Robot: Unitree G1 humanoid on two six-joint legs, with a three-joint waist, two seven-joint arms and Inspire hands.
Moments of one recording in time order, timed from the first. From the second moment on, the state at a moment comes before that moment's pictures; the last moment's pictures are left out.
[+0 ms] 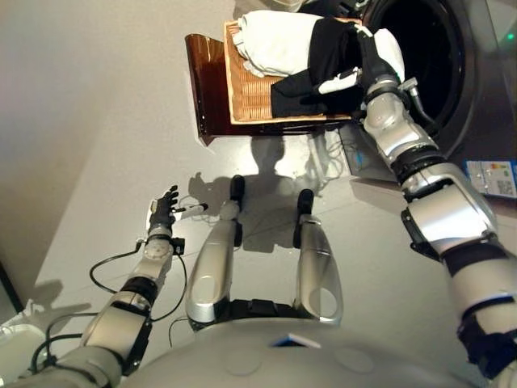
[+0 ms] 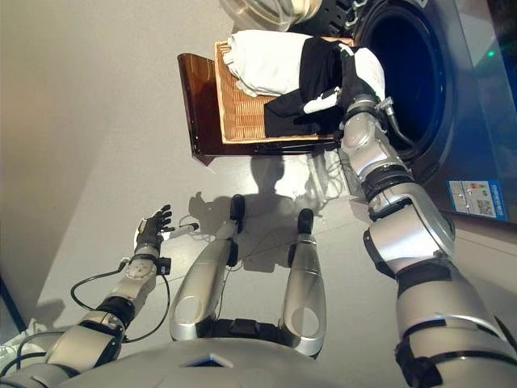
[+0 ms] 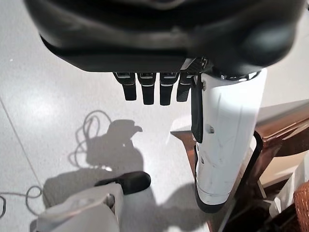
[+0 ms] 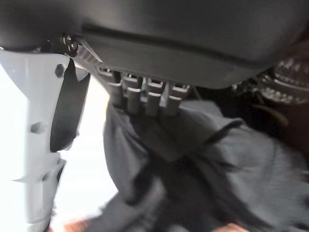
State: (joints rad) left arm -0.20 0.29 -0.26 1.00 -0.23 -0.20 0.24; right arm -1.06 -0.50 0.63 1.14 0.00 -0.01 -0.19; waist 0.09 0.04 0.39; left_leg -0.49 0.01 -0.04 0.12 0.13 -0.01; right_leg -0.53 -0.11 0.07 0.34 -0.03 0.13
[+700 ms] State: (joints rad) left arm -0.22 0.33 -0.21 1.04 -0.24 -0.18 0.22; right arm -0.97 -0.51 0.60 0.92 -0.09 -0.04 -0.15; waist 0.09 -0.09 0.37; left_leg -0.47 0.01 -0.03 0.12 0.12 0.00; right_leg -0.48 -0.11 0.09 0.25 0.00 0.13
